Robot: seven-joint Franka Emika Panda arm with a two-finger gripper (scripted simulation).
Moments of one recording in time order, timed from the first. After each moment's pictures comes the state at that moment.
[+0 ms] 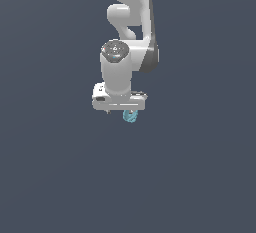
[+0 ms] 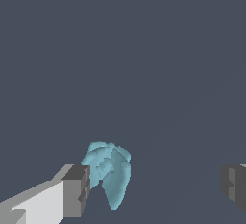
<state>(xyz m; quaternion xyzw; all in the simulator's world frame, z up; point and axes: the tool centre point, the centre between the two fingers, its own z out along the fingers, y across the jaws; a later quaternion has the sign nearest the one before) -0.020 -0.034 0.154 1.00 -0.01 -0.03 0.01</state>
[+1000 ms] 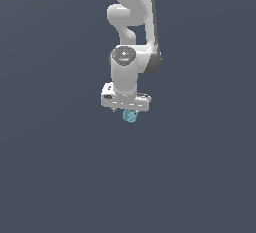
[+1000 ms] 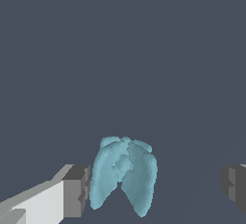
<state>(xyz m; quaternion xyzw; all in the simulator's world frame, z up) -0.046 -0.012 0.123 1.00 -0.07 -0.02 0.00</state>
